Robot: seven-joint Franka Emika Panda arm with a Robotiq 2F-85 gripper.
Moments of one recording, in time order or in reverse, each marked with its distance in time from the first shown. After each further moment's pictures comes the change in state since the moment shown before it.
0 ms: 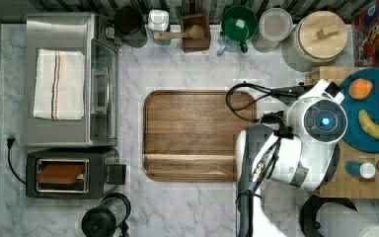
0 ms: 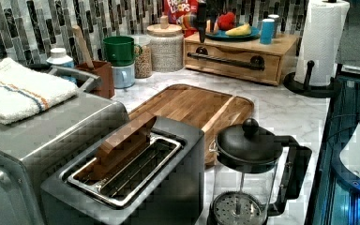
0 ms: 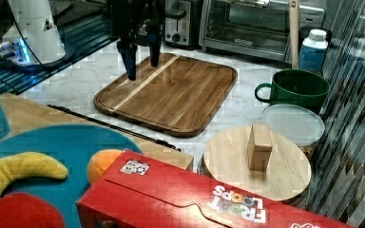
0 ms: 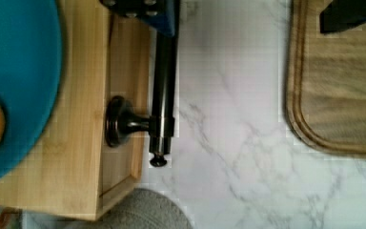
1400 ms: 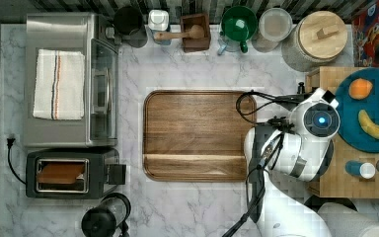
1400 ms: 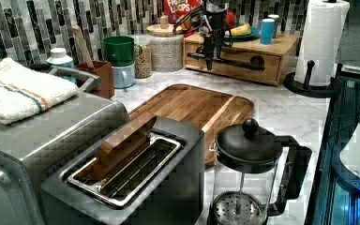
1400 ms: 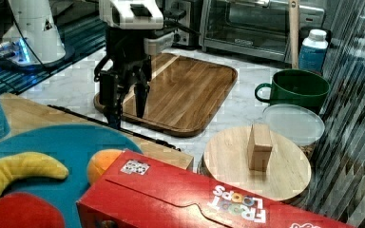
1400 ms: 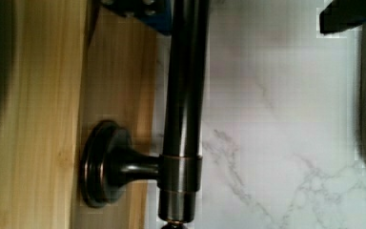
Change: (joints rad) arm -0.018 0.214 -0.049 -0.006 -0.011 0.182 0.001
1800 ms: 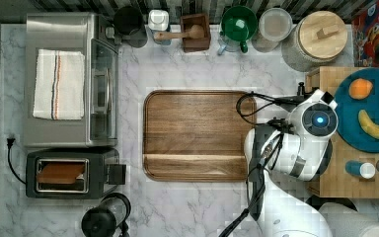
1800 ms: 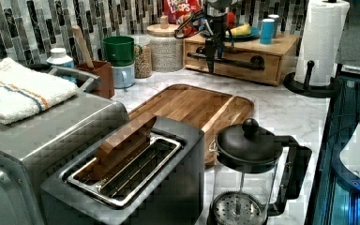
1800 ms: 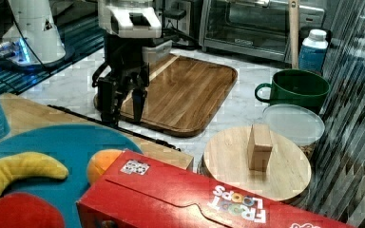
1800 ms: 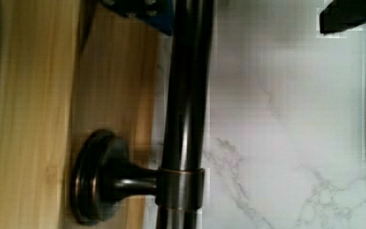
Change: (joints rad) arm -0.006 0.021 0.002 0.000 -0.018 0.001 0.003
